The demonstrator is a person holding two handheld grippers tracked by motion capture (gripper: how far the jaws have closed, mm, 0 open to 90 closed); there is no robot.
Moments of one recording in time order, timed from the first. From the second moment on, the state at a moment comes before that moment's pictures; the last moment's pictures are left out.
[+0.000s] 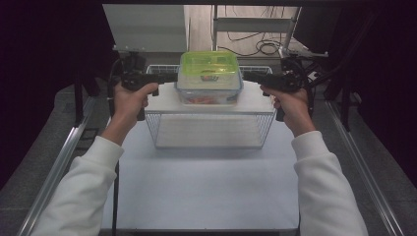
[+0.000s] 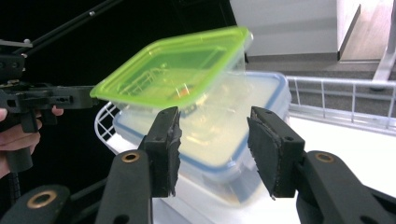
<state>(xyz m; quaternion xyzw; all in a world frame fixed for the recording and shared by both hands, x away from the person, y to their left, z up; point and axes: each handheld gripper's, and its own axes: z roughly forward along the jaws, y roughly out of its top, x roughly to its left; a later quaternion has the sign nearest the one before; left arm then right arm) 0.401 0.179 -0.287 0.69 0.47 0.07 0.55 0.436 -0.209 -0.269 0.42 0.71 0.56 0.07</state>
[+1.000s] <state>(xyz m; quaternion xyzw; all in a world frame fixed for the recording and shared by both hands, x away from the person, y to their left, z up) 0.416 0.145 -0.298 0.71 0.44 0.02 0.54 0.428 -0.218 -0.281 0.42 0.72 0.55 0.07</state>
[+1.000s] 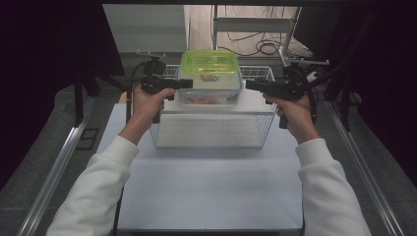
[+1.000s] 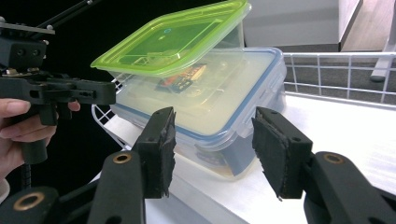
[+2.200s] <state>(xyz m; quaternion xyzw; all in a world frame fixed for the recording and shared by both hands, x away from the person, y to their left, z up) 0.273 0.208 -0.429 0.77 0.43 0.03 0.48 0.326 -0.258 -0.409 0.37 0.80 0.47 0.01</state>
